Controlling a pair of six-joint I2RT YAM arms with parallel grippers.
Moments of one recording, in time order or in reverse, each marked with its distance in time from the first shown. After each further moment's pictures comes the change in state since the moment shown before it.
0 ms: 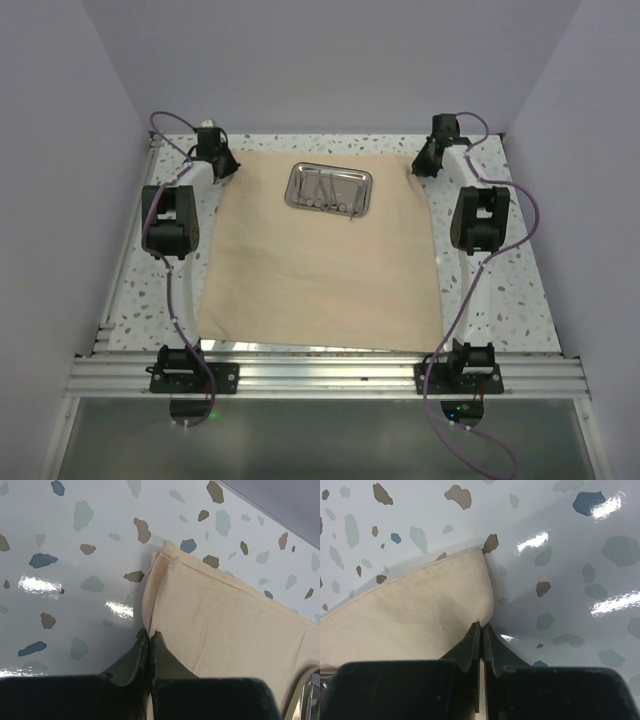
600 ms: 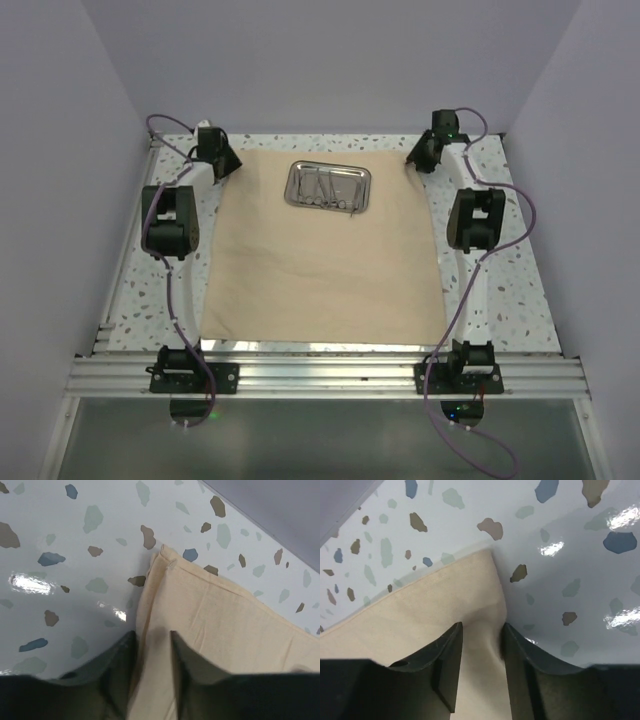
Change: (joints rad) left arm -0.001 -0.006 -0.021 0.021 -0.047 -0.072; right arm 0.000 0.107 0.192 -0.062 -0.019 0.023
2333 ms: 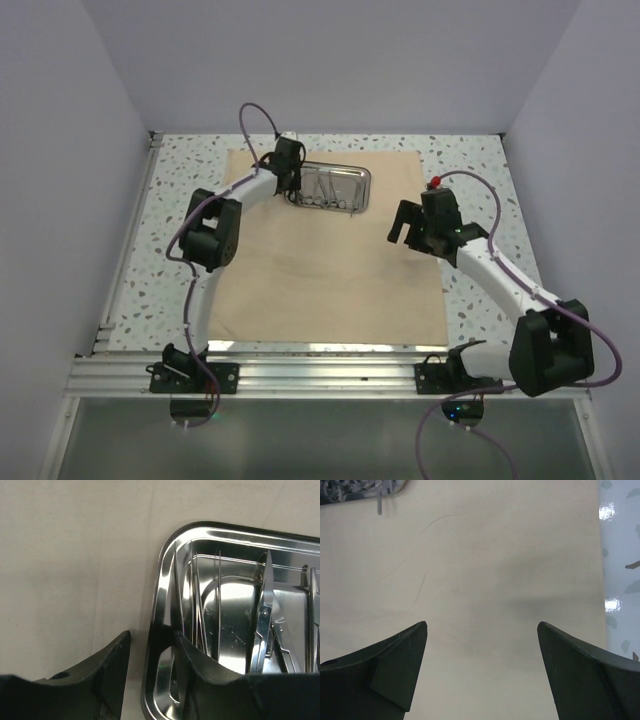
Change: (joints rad) left arm -0.362 -0.029 0.056 -0.208 -0.203 0.259; right arm 0.288 -1.285 -1.510 0.252 0.101 -0.045
